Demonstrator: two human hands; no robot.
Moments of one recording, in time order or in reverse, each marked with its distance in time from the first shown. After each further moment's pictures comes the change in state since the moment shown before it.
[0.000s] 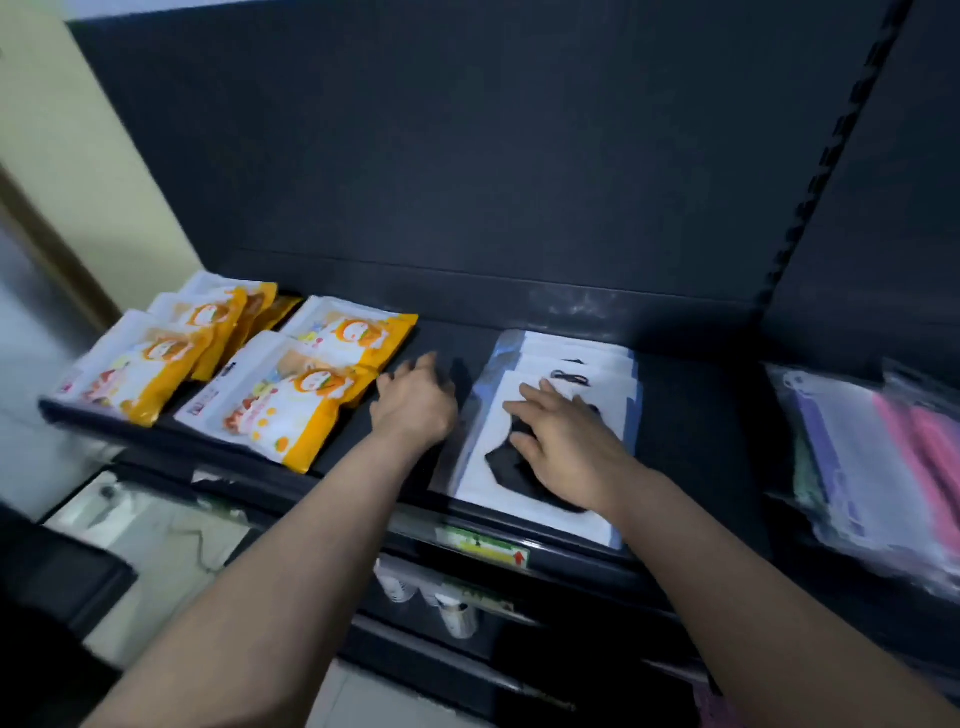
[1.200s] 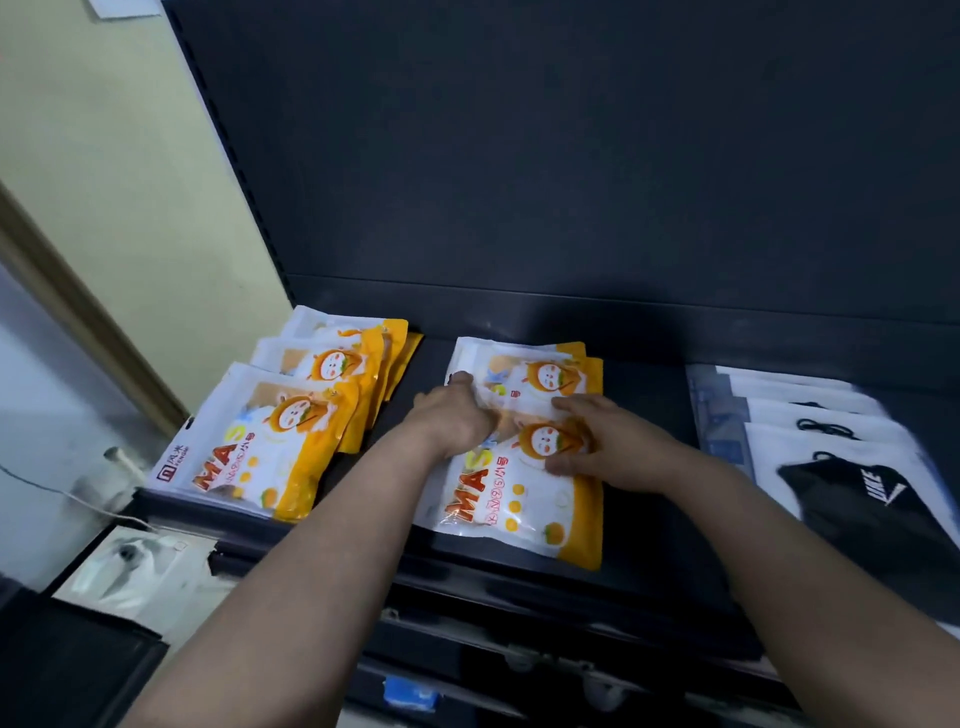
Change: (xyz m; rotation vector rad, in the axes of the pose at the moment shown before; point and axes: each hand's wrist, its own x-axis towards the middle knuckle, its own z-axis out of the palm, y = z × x) left_hand 0.145 -0.186 -0.098 -0.049 -0.327 0.043; right_hand 0.187 -0.140 0.056 0.221 -0.153 0.217
